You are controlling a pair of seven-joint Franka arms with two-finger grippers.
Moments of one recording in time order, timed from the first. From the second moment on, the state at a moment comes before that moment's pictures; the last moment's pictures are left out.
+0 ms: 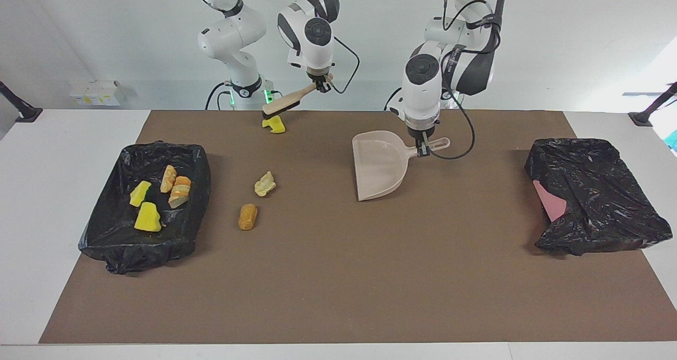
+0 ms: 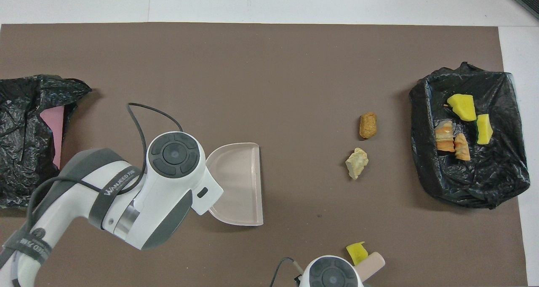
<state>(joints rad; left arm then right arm) -0.50 0.00 -0.07 -2.13 0.14 1.94 1.00 0.69 -0.35 0.11 -2.53 0.36 1.79 1.68</state>
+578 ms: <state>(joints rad) -0.51 -0.03 -0.07 -2.20 0.15 2.01 1.00 0.57 -0.34 0.11 -2.55 0.44 1.90 1.57</state>
